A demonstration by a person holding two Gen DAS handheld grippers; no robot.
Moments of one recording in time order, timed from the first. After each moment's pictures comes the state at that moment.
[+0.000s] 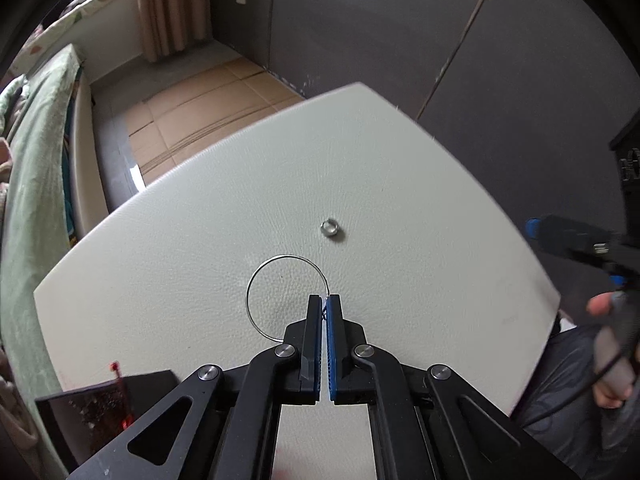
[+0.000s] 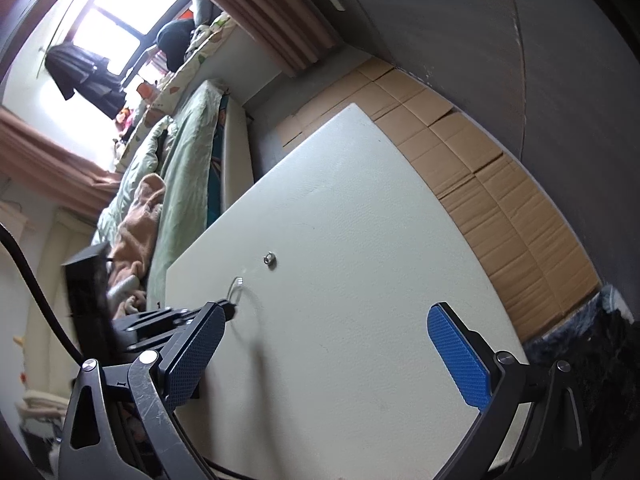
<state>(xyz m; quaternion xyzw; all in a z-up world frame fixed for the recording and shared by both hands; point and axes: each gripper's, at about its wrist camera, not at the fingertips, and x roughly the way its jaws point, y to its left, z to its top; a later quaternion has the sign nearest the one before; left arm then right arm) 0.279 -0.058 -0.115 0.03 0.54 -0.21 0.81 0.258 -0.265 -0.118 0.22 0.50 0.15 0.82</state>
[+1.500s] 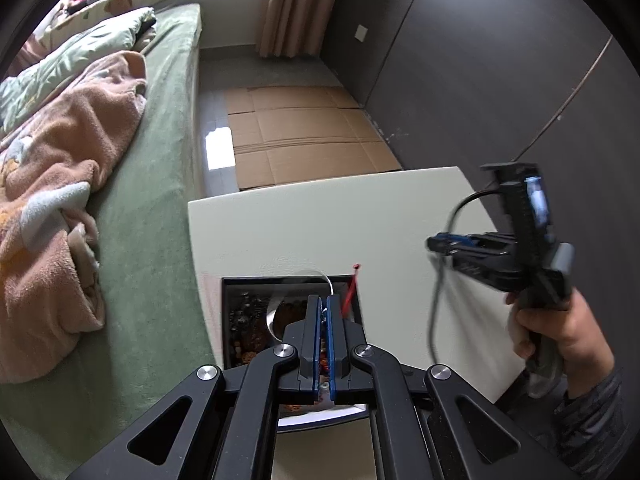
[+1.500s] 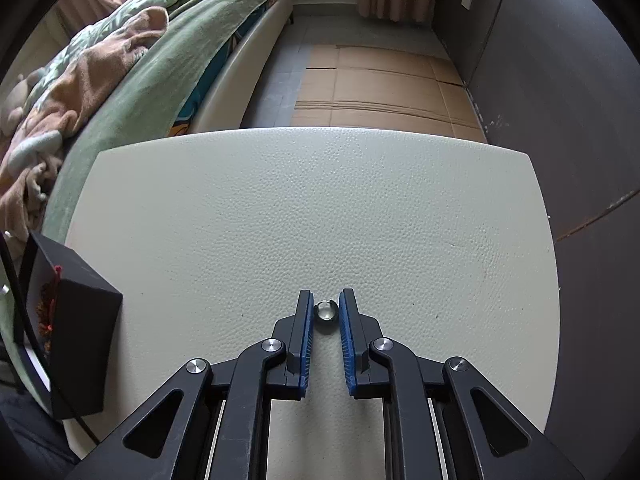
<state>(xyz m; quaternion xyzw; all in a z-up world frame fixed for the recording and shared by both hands) 0.225 0.086 -0.050 -0.10 0.51 -0.07 0.85 0.335 -0.127 -0.140 -0.09 0.56 0.18 0.80</state>
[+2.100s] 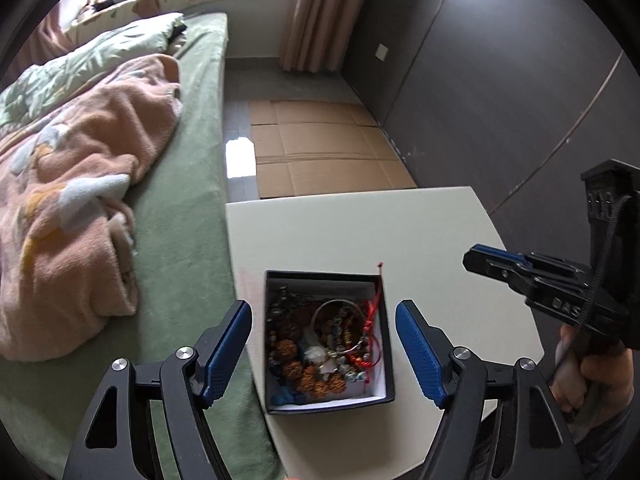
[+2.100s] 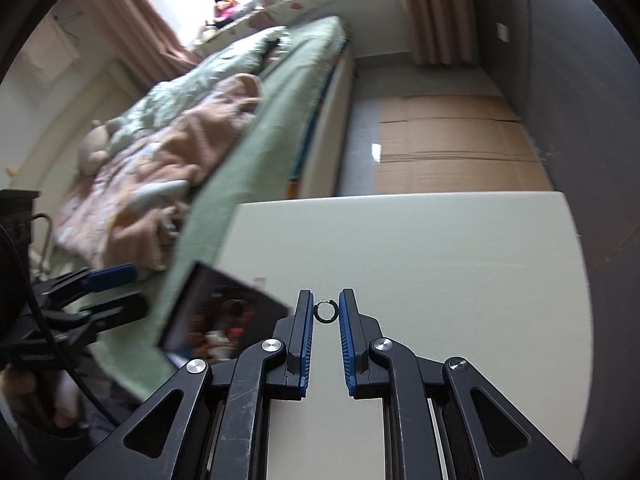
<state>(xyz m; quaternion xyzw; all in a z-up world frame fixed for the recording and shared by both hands) 0.200 0.115 -0.034 -0.12 0.49 -0.04 0.86 0.267 -0.096 -0.050 0.02 0.49 0.32 0.81</state>
